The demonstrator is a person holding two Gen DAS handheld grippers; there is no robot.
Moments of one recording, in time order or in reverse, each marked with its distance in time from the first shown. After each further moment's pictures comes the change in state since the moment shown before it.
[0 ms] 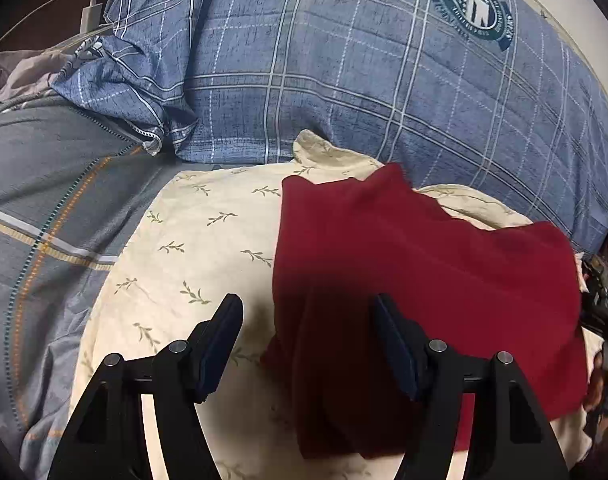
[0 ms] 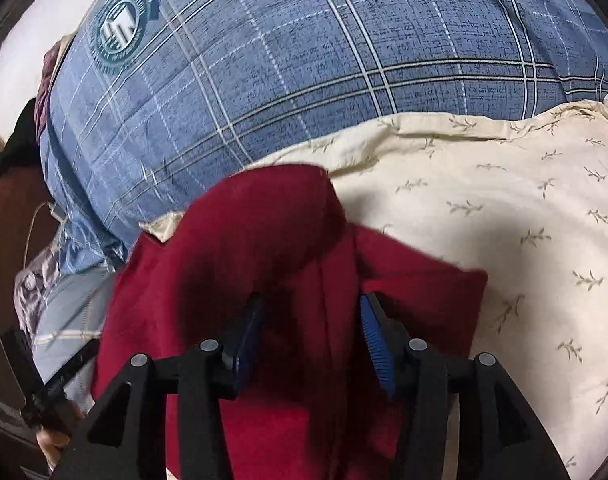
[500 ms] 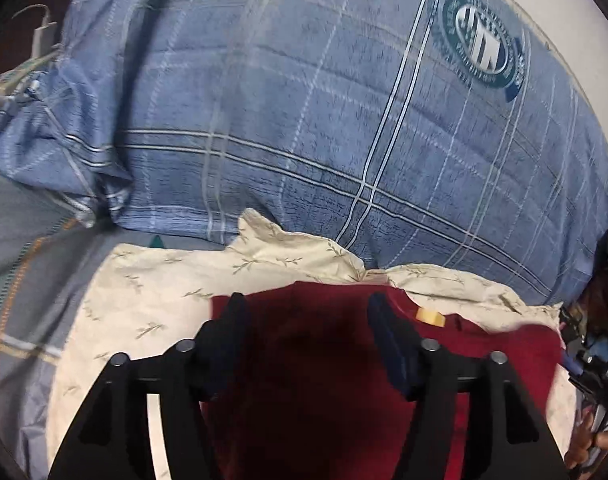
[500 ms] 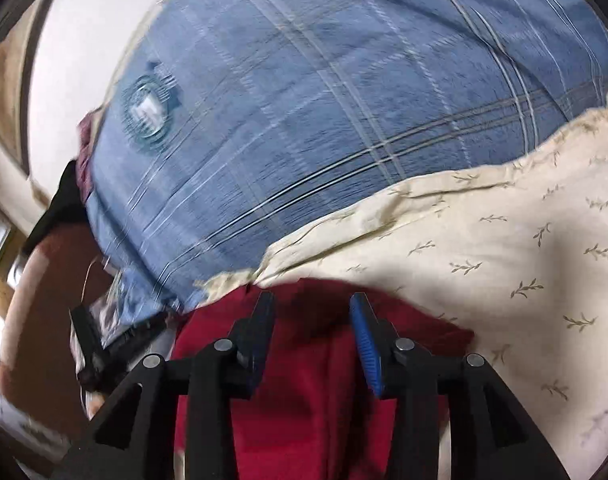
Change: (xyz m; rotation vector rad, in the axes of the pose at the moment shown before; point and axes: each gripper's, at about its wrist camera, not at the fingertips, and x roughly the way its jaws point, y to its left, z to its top) left arm 0.019 -0.029 0.083 -0.036 -0.045 -0.096; right arm -0.048 -0.014 0.031 0.048 -0.115 0.207
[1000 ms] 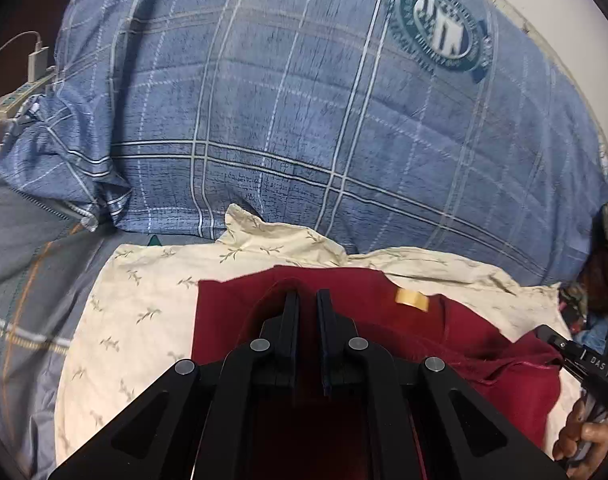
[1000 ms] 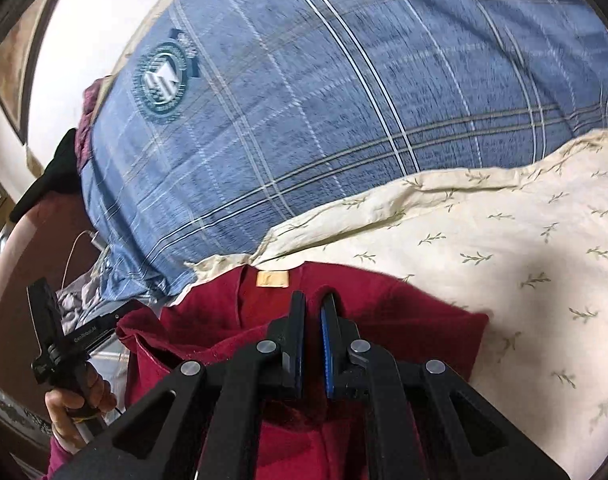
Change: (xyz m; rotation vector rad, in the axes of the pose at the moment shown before) left arm -0.019 -0.025 -0.011 0.063 0.008 0.023; right arm 0.028 0.004 -0.005 0.013 -0.010 -0.037
